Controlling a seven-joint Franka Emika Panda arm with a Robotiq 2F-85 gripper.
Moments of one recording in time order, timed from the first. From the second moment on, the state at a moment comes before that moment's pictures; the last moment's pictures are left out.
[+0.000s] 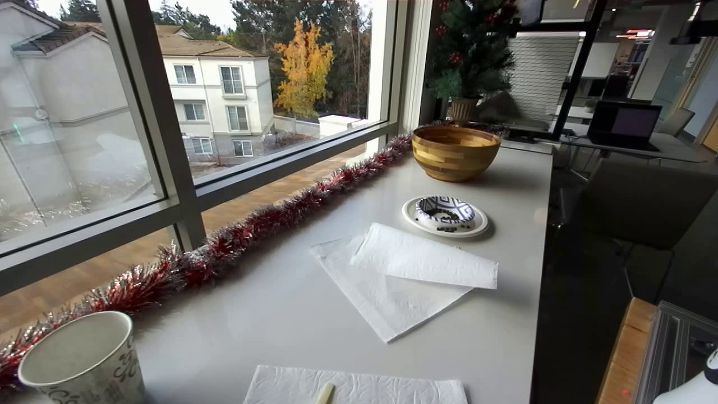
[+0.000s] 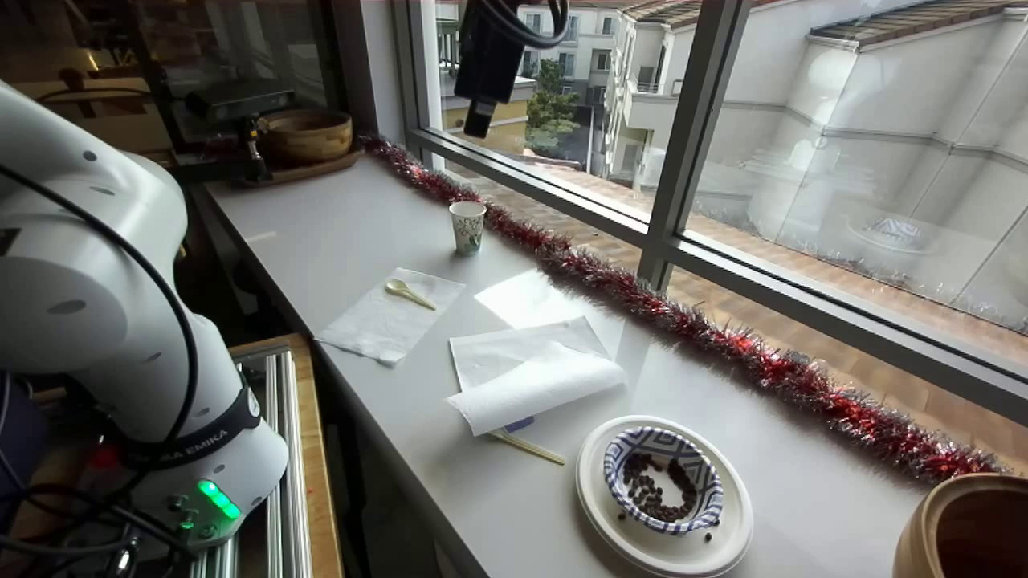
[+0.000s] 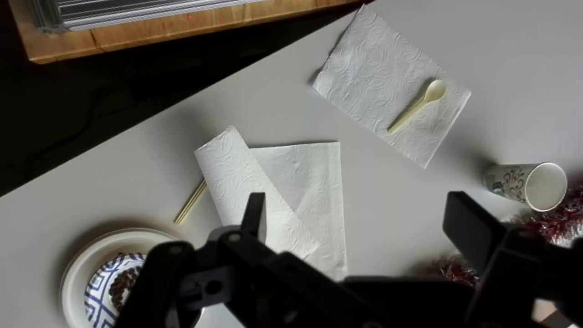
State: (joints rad) arm -0.05 -0.51 -0.08 -2.19 0.17 1.47 0.13
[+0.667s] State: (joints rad) arm -0.21 -0.25 -0.14 -2.40 0.17 1.98 0.32
